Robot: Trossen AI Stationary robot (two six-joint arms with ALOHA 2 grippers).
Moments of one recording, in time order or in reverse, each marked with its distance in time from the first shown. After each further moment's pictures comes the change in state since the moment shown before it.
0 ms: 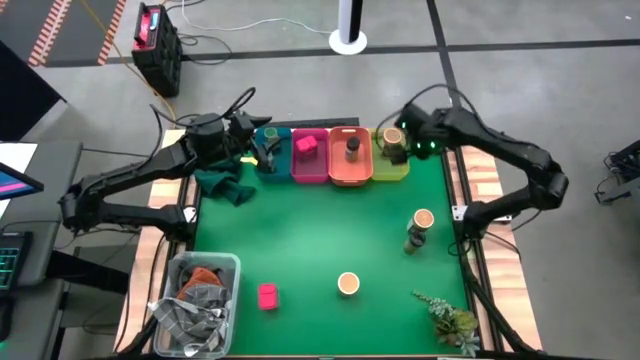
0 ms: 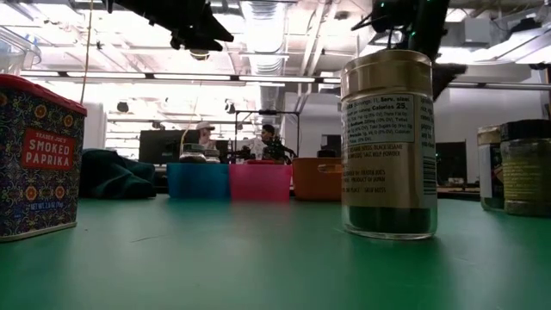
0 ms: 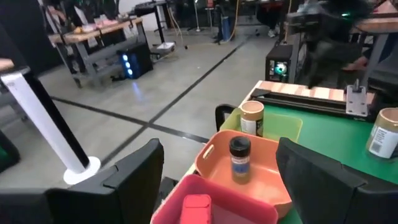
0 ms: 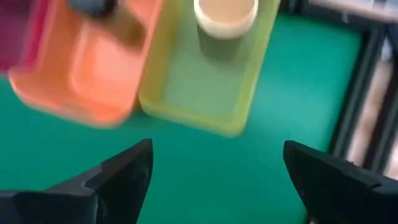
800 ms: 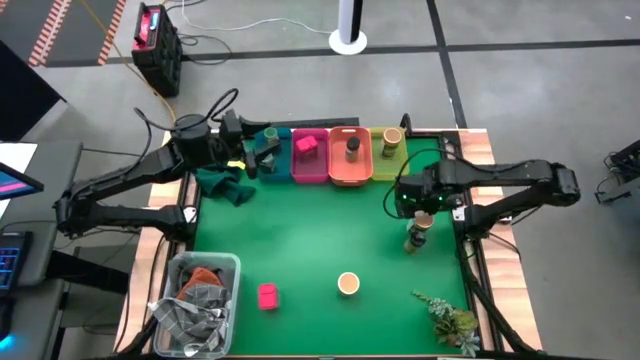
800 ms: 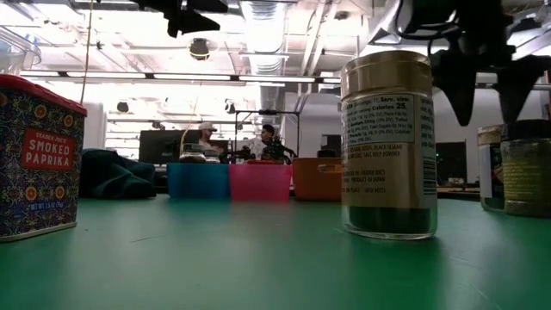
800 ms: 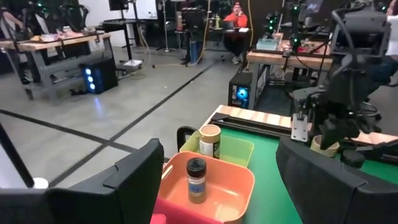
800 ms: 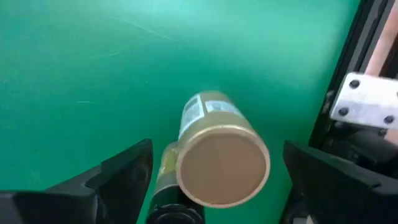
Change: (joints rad) left arm -0.037 -0.089 0.001 -0.009 0.112 -0.099; right arm 0.493 -0.121 -0.322 -0.110 -0.124 0.605
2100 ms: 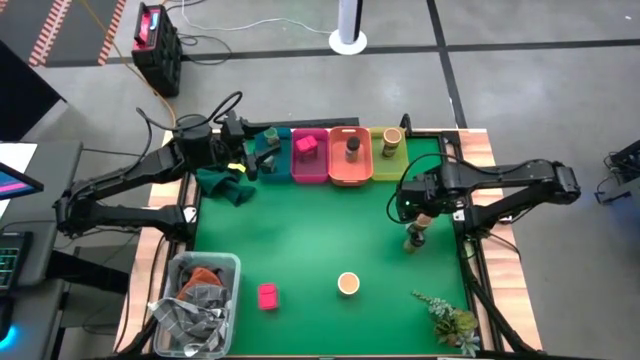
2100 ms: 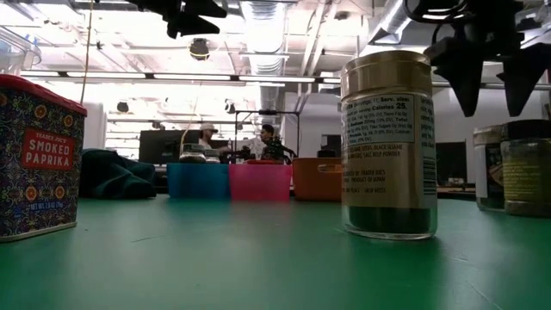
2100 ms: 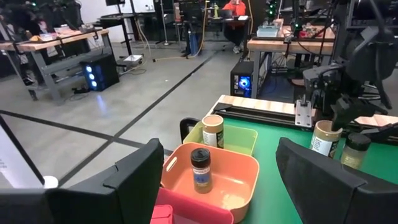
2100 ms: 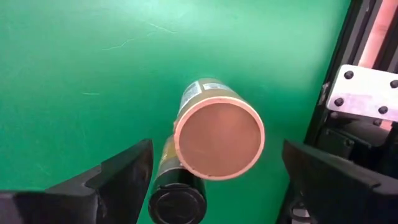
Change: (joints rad) left arm -0.005 0.001 0.000 -0.039 -0.005 0.053; right arm 0.084 -0.005 0.040 -0.056 0.030 0.076
